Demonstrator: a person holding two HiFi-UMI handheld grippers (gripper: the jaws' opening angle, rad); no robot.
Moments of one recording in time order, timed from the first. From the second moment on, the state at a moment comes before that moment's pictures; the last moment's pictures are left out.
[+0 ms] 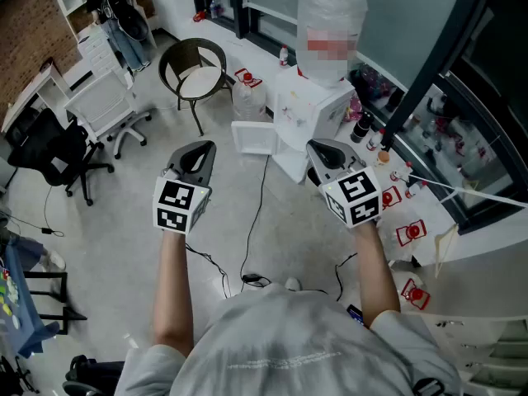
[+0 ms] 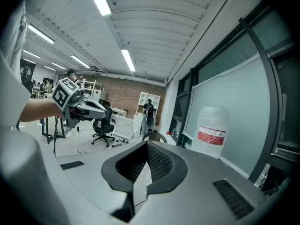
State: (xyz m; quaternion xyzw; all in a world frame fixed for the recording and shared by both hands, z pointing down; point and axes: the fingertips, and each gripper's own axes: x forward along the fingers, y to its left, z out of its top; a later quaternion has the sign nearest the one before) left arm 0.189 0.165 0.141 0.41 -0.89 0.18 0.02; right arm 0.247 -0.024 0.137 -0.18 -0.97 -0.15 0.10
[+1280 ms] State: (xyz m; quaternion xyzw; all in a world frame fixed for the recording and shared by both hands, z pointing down) left arm -0.095 0.122 0.209 0.42 -0.88 0.20 0.08; right arm -0.059 -0.067 0.198 -0.18 -0.97 -0.13 0.09
